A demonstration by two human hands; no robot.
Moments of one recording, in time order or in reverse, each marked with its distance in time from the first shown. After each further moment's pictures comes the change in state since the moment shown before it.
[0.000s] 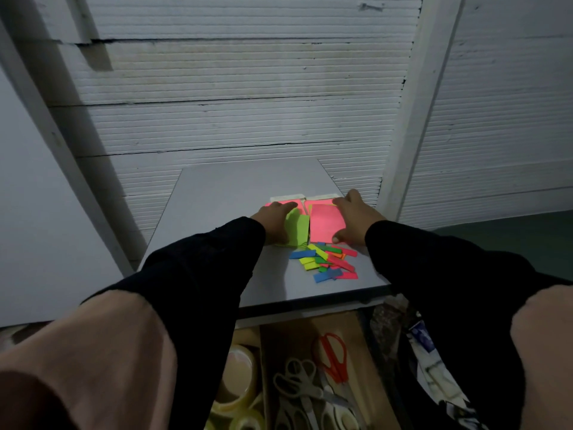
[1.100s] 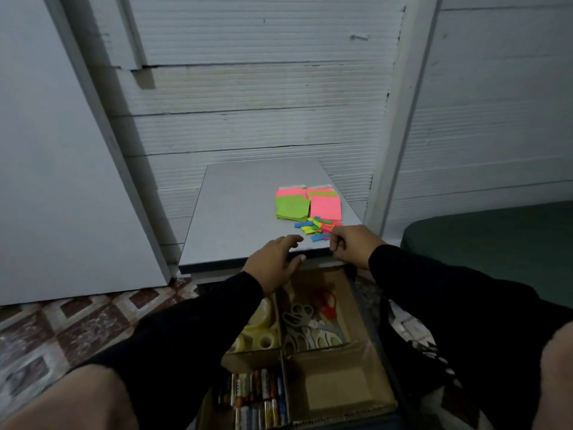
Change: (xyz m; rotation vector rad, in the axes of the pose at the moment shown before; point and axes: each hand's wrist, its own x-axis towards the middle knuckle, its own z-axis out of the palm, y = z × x) left_hand -0.194 0.041 0.045 -0.237 0.290 0.116; right_hand -0.171 -0.045 -0.025 0.182 -0.100 -0.067
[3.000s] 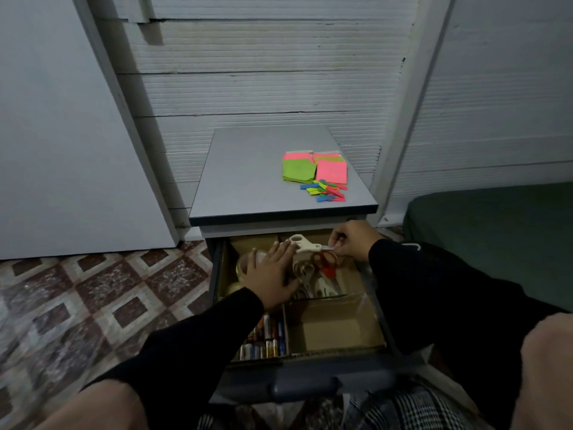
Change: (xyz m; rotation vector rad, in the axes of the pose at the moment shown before) left_hand -0.081 -0.005 0.053 0.221 -0.225 -0.165; right_hand -0.031 0.005 0.047 0.118 -0.110 0.077
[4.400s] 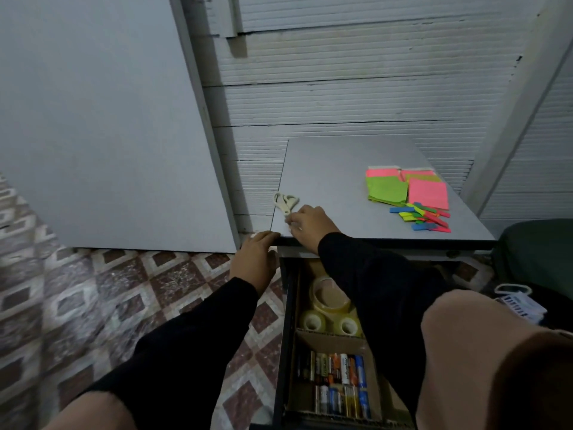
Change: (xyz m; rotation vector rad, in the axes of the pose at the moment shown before) left_hand 0.000 -0.150 -0.055 -0.149 0.439 -0.278; right_hand 0.124 -0.179 0.082 -0.193 0.112 -0.368
